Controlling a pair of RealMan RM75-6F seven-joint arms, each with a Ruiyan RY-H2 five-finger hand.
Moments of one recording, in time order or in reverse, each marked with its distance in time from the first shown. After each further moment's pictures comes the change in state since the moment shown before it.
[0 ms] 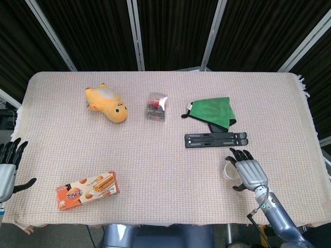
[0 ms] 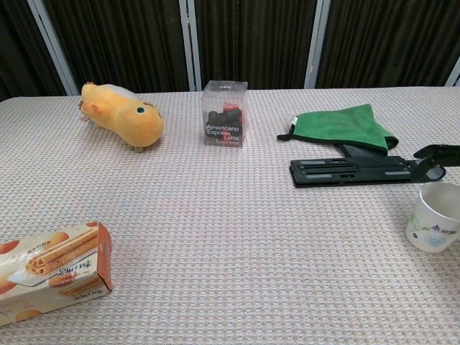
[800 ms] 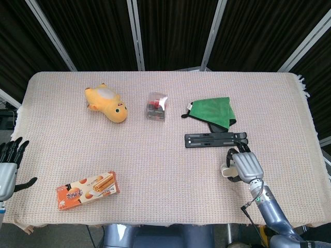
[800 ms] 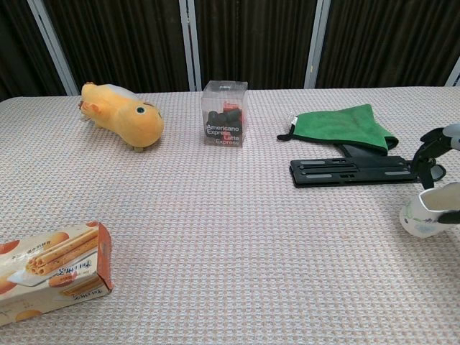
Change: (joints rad) left arm -0.009 0.004 -0.003 -0.011 -0.011 -0.015 0.011; right arm 0.038 -0.087 0.018 0.063 0.021 0.079 0.000
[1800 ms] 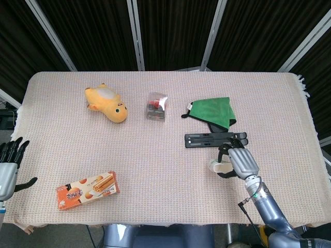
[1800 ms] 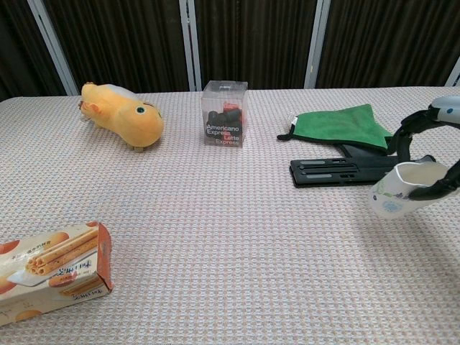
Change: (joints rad) left arm -0.002 -0.001 0.000 -0.003 -0.004 -0.001 0.007; right arm 0.017 0.027 0.050 -0.058 -0.014 -0.021 0.201
